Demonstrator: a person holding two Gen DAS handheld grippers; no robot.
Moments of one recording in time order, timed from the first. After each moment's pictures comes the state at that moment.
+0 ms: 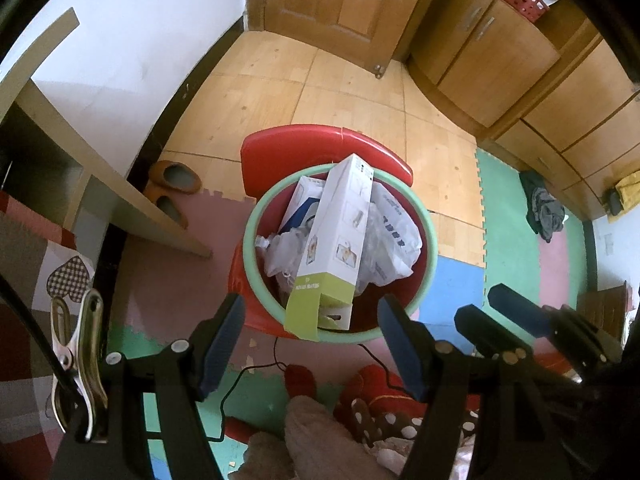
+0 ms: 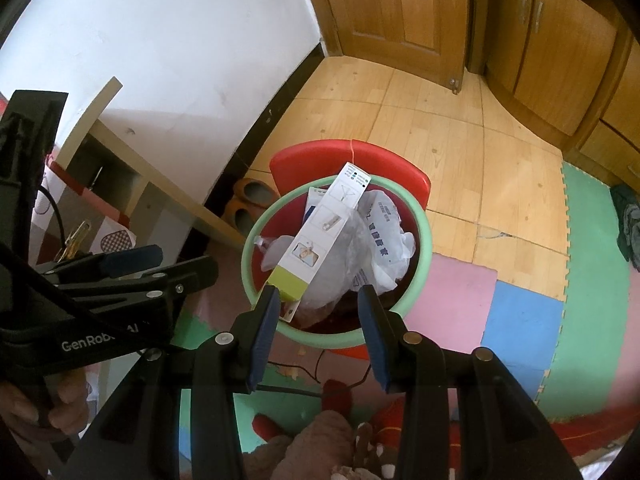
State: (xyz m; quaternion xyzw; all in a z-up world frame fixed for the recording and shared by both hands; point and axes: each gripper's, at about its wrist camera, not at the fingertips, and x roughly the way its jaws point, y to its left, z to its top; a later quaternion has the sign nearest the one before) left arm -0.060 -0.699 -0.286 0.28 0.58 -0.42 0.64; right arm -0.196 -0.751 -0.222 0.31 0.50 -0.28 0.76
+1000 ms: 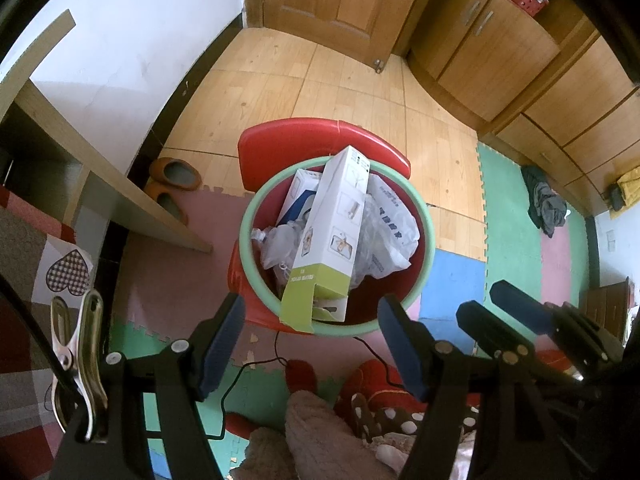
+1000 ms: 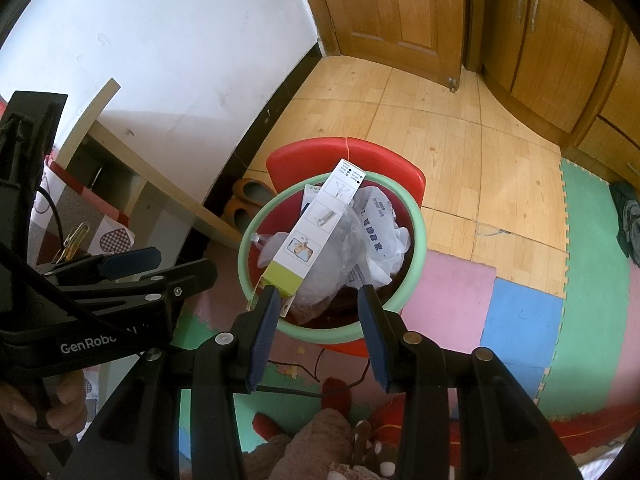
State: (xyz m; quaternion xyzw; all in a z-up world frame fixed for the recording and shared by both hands) left arm -0.068 -0.698 -0.286 0.29 0.58 -0.42 0.64; right arm -0.198 -0.752 -0.221 0.31 0.50 -0.28 0.76
